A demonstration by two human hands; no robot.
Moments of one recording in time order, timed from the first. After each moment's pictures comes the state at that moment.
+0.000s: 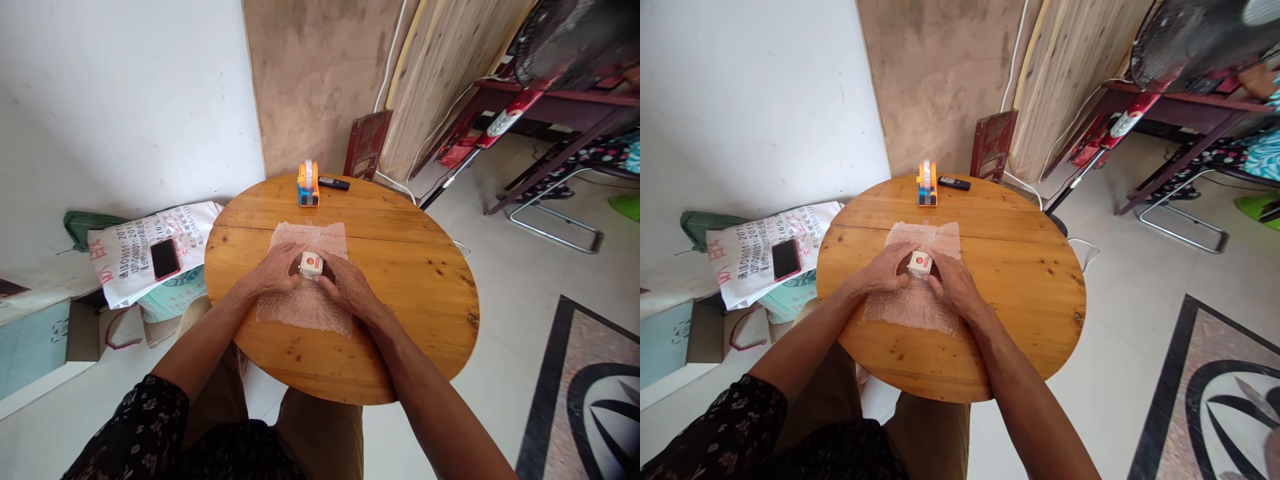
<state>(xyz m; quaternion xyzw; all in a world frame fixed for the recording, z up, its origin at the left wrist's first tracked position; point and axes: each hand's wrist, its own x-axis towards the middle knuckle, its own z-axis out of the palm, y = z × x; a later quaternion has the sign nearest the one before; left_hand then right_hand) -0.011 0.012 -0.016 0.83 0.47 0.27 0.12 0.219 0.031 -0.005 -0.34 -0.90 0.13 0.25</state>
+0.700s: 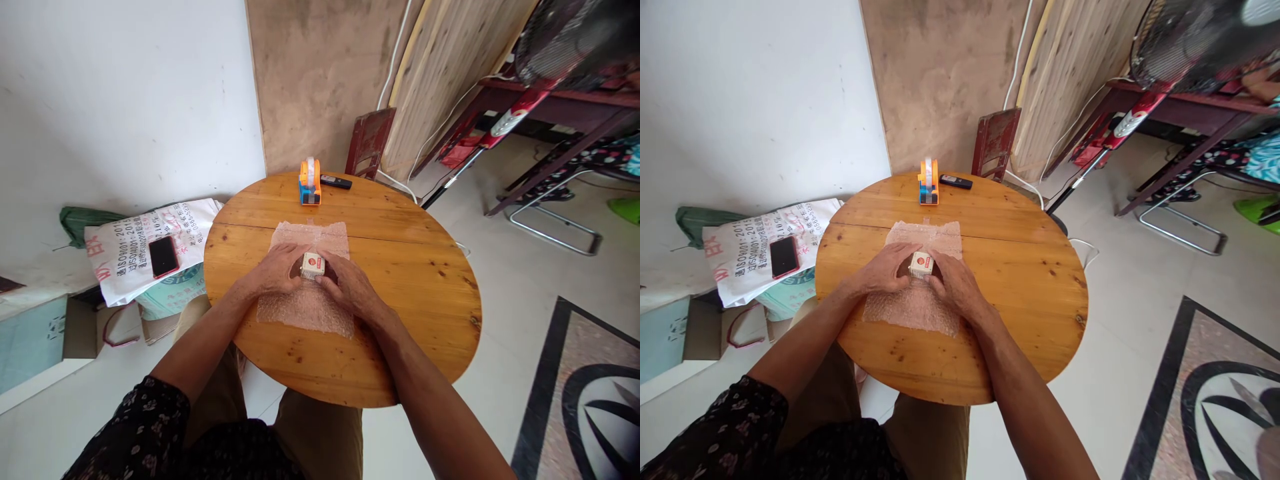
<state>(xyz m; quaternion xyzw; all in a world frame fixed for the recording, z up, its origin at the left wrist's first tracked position) -0.007 0.005 -0.007 0.84 0.46 0.26 0.11 0.220 0.031 -0.002 -0.34 -0.90 0.13 0.23</state>
